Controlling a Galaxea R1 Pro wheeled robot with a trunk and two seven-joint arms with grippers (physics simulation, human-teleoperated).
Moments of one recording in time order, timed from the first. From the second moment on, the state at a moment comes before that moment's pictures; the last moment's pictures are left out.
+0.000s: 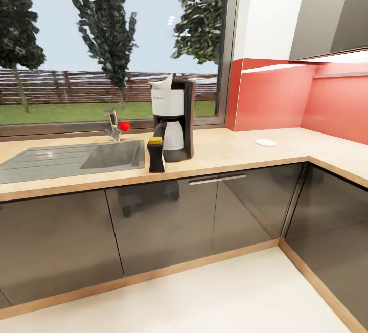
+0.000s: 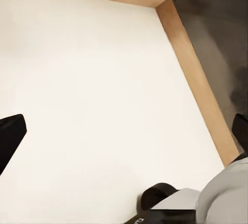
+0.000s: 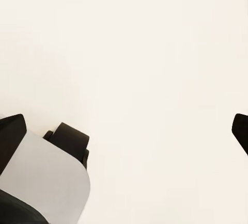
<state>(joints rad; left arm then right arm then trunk) -0.28 0.22 -0.28 -0.03 0.64 -0.25 -1.08 -0.10 -0.09 0.01 -0.10 0.52 -0.29 0.00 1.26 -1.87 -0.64</state>
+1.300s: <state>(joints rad) -0.27 0.22 -0.20 -0.03 0.64 -0.25 -1.06 -0.11 -0.10 0.01 -0.10 0.42 -0.29 0.00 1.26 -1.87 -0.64</state>
